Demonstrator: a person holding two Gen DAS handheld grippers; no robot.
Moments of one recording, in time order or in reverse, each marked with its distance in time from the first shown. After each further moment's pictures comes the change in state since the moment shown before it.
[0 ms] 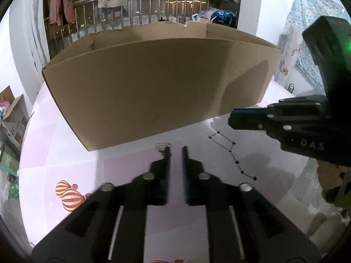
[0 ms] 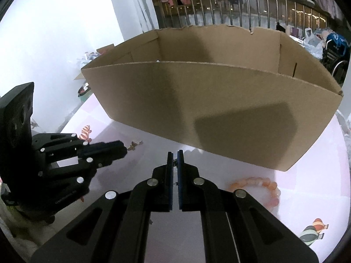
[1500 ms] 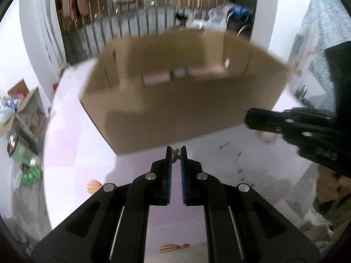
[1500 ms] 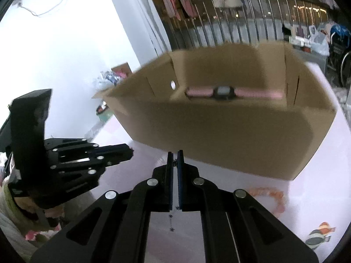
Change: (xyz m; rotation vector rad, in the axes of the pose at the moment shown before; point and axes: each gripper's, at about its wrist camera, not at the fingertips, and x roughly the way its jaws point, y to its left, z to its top) left arm -0.045 0.000 0.053 -0.043 0.029 0.089; right arm -0.033 0.012 0.019 0.037 -0.139 0.122
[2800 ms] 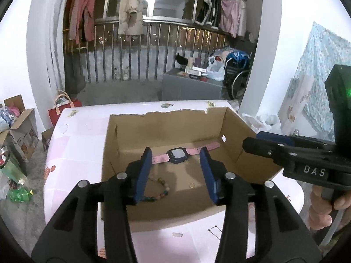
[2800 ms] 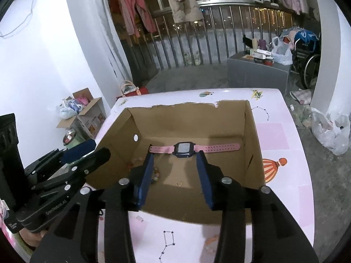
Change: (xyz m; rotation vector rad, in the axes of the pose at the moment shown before) left arm -0.023 0.022 0.097 -0.088 -0.233 -0.052; right arm -0.019 -0.018 0.106 0.126 -0.042 -0.261
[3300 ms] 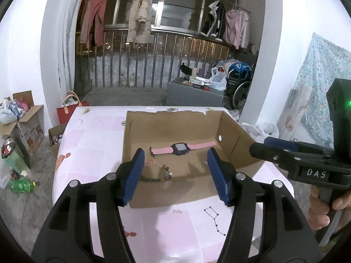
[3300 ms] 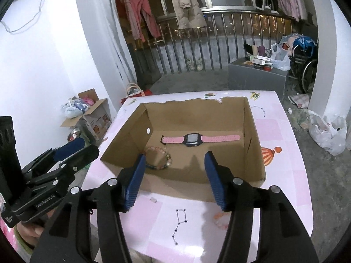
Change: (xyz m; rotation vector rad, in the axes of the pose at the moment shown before) left arm -0.071 0.009 -0.028 -0.044 -0.062 0.013; right arm -0.049 0.027 -0.035 -0.028 -0.031 -0.004
